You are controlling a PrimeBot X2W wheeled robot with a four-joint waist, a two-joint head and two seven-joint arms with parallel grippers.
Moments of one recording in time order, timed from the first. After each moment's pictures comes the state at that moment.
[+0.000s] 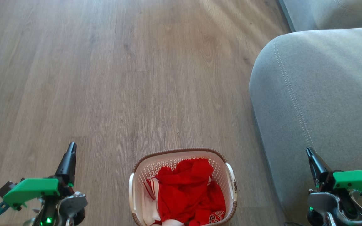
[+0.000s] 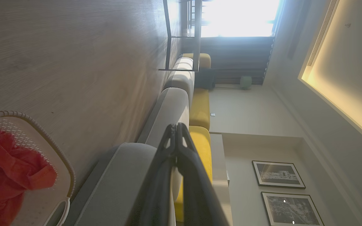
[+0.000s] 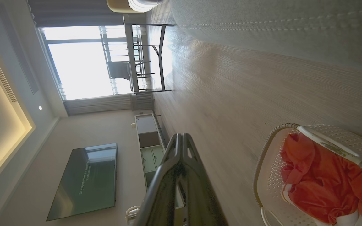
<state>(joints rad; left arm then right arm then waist) -0.05 0.06 0.04 0.27 -1.63 -0.12 0.08 -0.06 -0.04 -0.12 0.28 1.61 0.12 0.10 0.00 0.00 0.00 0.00</state>
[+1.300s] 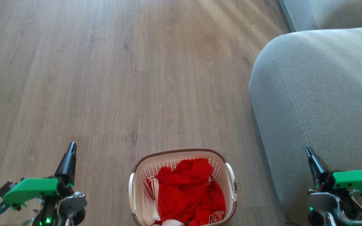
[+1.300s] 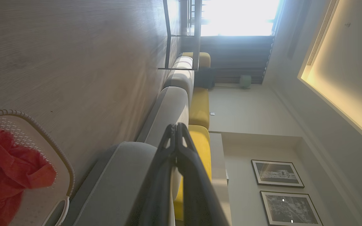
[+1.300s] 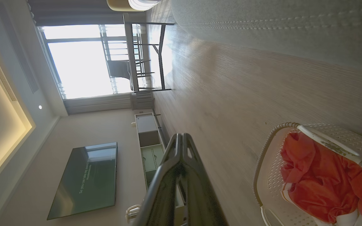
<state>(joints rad) -0.05 0.06 0.06 0.27 -1.63 -0.12 0.09 -0.06 -0.04 -0.13 0.28 1.61 0.12 0.10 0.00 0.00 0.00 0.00</state>
